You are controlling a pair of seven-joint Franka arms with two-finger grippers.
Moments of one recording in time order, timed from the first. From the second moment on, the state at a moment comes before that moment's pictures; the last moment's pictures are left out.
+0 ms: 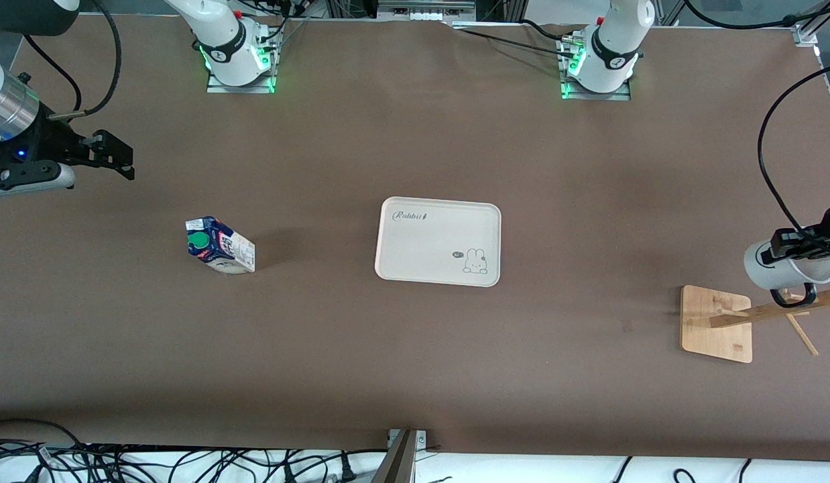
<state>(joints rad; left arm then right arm) 0.24 0.33 -0.07 -1.42 -0.14 1.77 0.21 0.04 0.02 0.03 -1.64 -0.04 1.68 -0.12</state>
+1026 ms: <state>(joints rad) 0.24 0.34 -0.10 -1.41 -0.15 1.69 0.15 0.04 0.03 0.02 -1.64 -0.04 1.68 -0.12</state>
